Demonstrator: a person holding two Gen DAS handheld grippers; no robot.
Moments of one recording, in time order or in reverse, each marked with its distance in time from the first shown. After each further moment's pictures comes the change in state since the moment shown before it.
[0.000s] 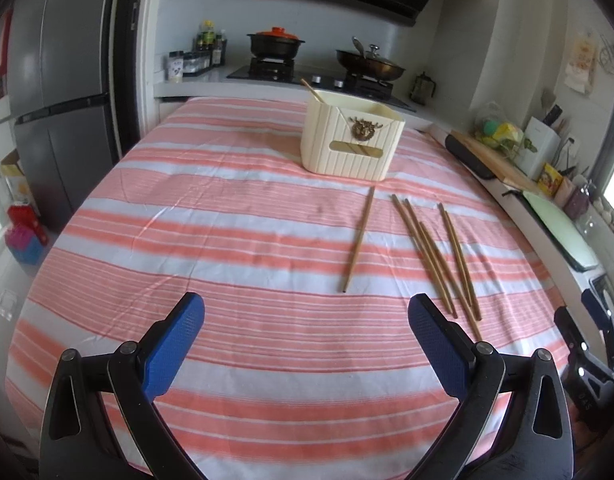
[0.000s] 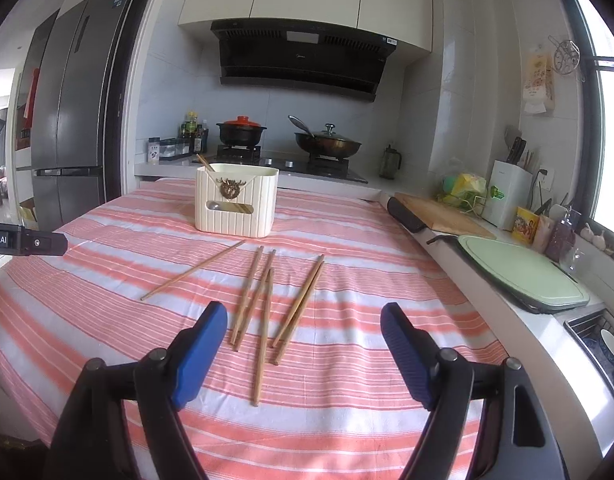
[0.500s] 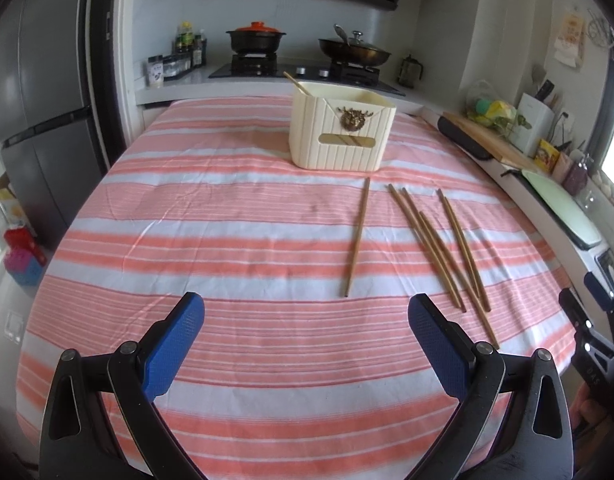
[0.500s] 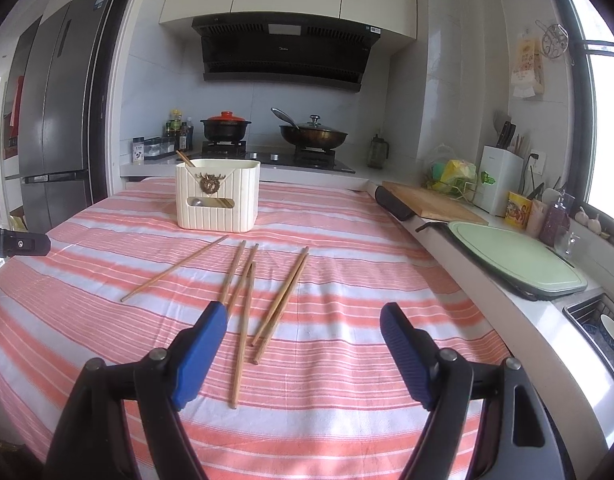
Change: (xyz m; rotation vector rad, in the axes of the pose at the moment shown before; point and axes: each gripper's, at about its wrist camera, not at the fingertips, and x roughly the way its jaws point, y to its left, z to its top) left arm 0.024 -0.007 0.011 0.091 0.043 -0.012; right arm 0.019 -0.014 -0.003 0.038 0.035 -0.035
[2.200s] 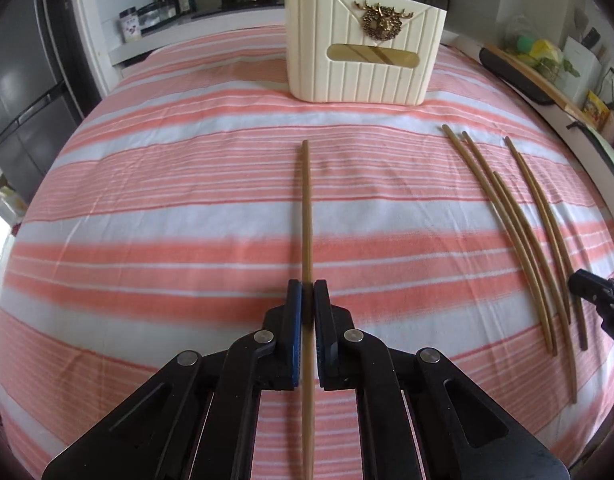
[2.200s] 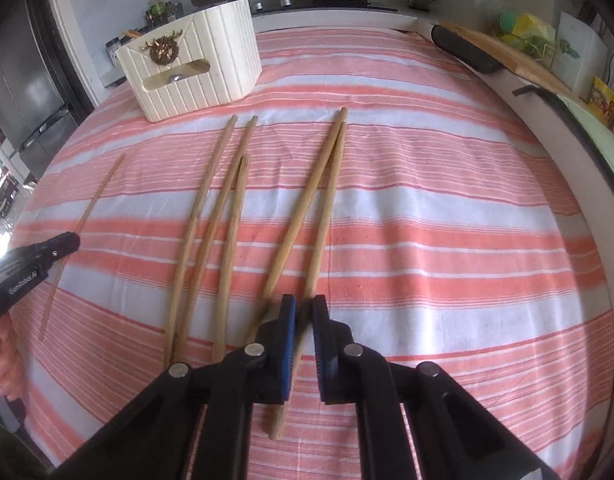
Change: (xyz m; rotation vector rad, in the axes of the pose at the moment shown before) left arm 0.129 -0.012 0.013 0.037 0.217 0.118; right arm 0.179 0.007 0.005 0.046 0.597 0.175
